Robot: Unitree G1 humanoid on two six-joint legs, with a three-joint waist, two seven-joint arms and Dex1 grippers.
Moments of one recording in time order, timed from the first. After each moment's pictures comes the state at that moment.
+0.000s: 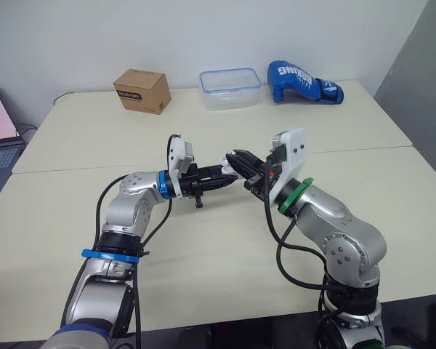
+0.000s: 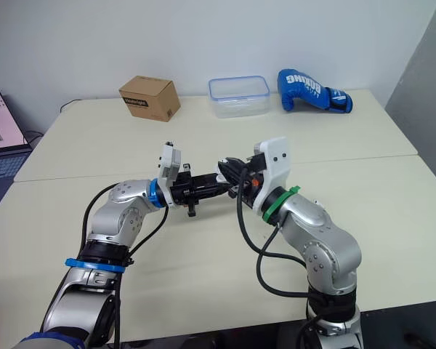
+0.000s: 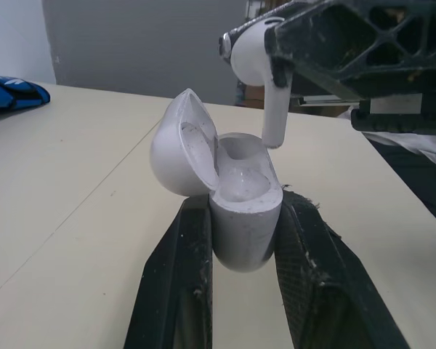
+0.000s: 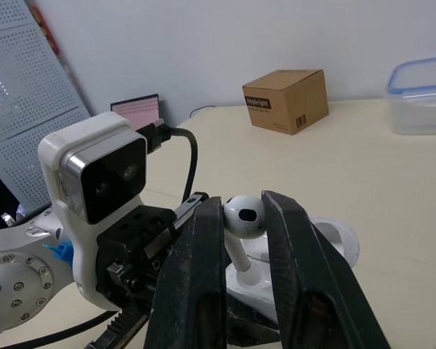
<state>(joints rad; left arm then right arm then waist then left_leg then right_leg) -0.67 0.41 -0.03 0.32 -0.45 0.21 -1.25 -0.49 0.01 0.04 -0.58 0.45 0.98 0.26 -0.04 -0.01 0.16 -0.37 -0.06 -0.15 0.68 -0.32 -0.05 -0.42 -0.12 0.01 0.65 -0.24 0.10</state>
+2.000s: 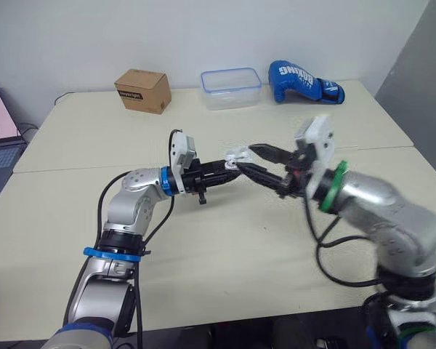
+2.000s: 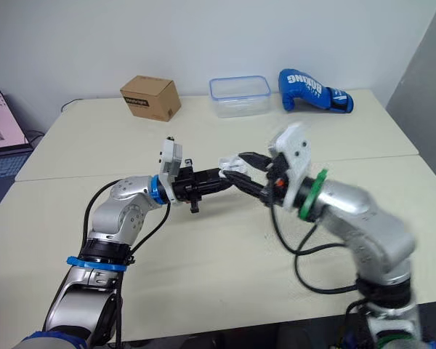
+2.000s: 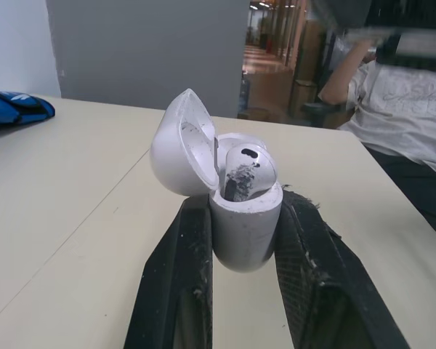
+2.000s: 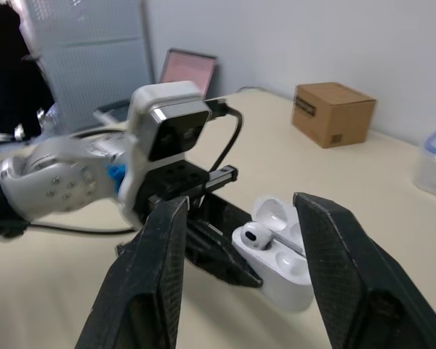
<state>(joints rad) -0.66 0.41 -0.02 0.27 -0.47 0.25 -1.23 -0.70 -0.72 -0.08 -0.62 0.76 1.06 0.67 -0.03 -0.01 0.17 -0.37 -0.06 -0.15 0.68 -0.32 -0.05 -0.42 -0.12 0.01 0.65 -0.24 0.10</state>
